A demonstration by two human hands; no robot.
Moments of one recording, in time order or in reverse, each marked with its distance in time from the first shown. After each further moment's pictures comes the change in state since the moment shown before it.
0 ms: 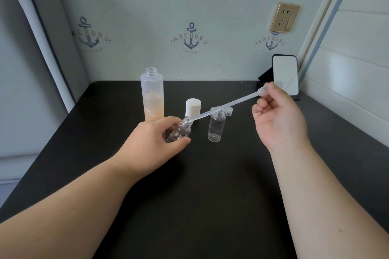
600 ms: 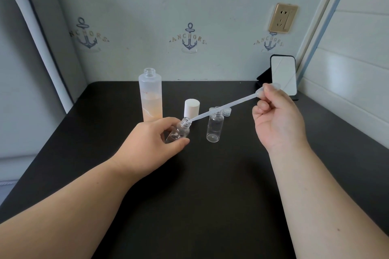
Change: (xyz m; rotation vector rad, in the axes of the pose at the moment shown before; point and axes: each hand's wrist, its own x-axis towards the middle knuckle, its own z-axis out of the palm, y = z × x) left_hand -0.001 0.002 0.000 -0.013 0.010 -0.025; right_hand 0.000 -0.002 -0.002 -0.016 0.008 -0.001
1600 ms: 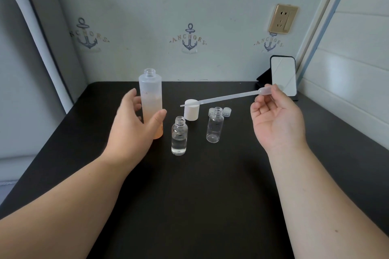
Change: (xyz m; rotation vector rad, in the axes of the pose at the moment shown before) left_hand 0.015 -0.016 -0.009 -0.231 0.308 -0.318; right_hand 0.001 0.003 -0.002 0.113 0.049 0.030
